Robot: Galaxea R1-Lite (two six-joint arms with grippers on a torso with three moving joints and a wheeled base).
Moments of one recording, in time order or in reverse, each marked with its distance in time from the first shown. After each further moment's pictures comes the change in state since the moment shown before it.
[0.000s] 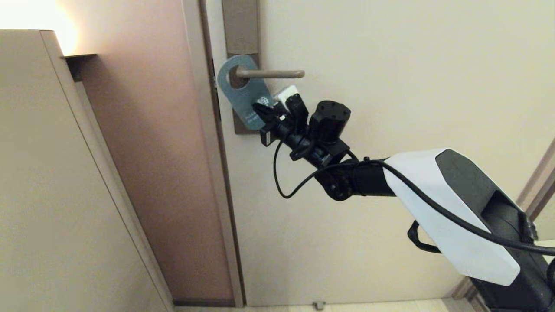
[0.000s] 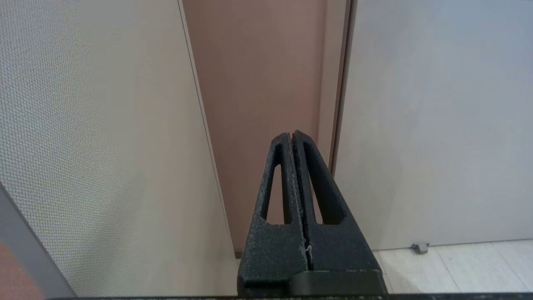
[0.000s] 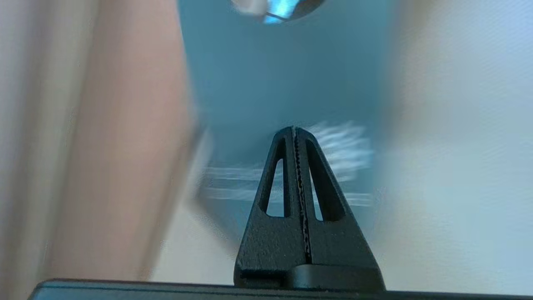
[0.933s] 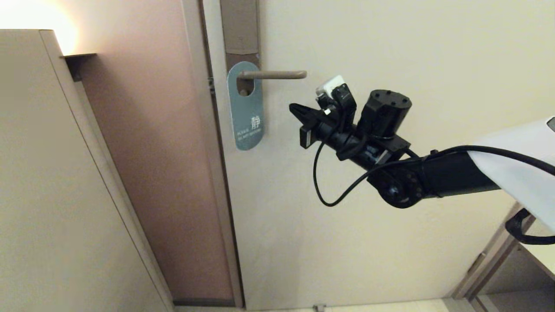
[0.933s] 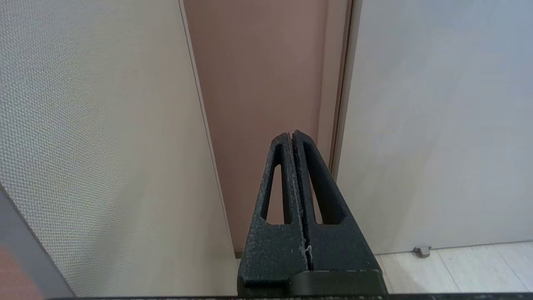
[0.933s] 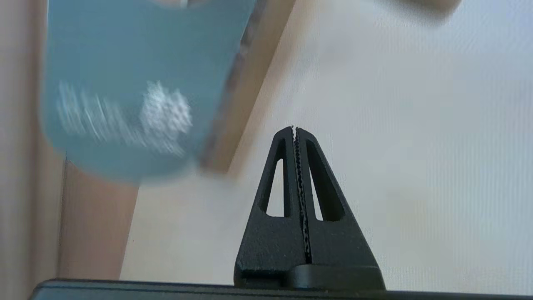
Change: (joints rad) left arm 0.000 0.000 0.000 0.000 0.000 0.000; right arm -0.065 -0.341 0.535 -0.060 0.011 -0.010
